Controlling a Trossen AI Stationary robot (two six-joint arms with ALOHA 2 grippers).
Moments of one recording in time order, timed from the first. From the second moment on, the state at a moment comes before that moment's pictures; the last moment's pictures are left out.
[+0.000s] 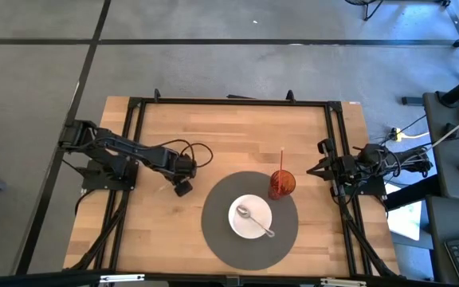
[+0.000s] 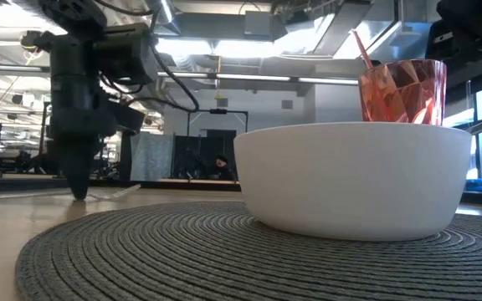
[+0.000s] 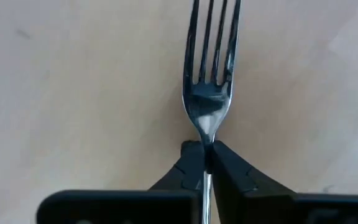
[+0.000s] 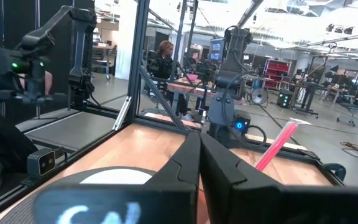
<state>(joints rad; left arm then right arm) -0.03 1.46 0.67 -0.64 -0.07 -0.69 0.21 0.02 0.18 -0.05 0.00 -0.17</state>
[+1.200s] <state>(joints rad) -0.34 2.41 2.32 -1.21 -0.22 0.30 0.21 0.02 0.18 -0.05 0.00 -0.17</state>
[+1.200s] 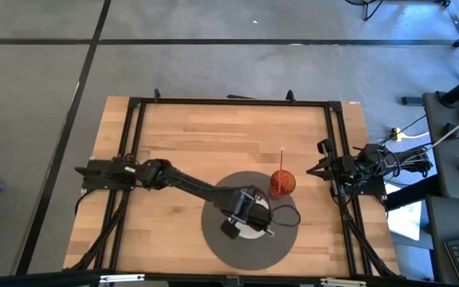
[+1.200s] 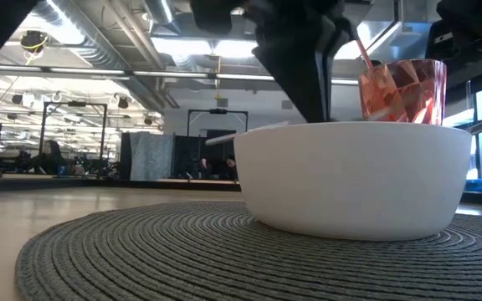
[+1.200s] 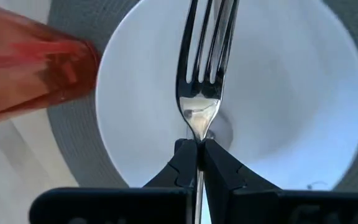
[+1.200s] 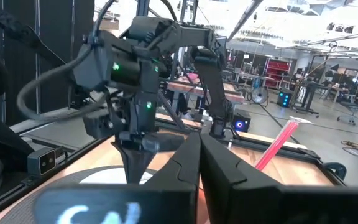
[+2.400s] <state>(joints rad) -0.31 2.29 2.31 -1.40 -0.24 0.26 0.21 0.02 0.18 -0.07 0.00 -0.17</state>
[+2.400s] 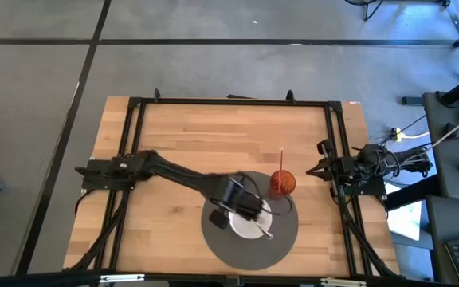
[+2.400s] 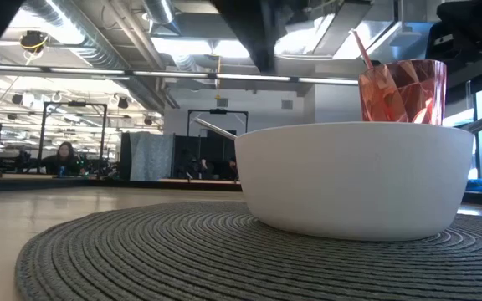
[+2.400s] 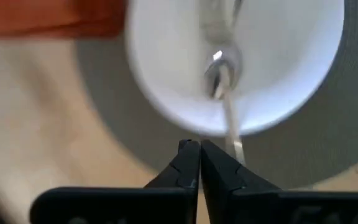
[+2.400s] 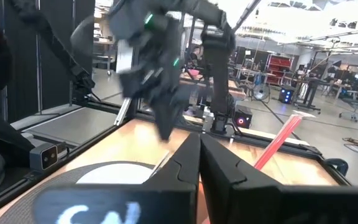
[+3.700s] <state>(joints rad) 0.03 0.27 0.15 0.13 -0.03 0.08 0.21 0.01 0.18 -0.04 0.01 -0.11</state>
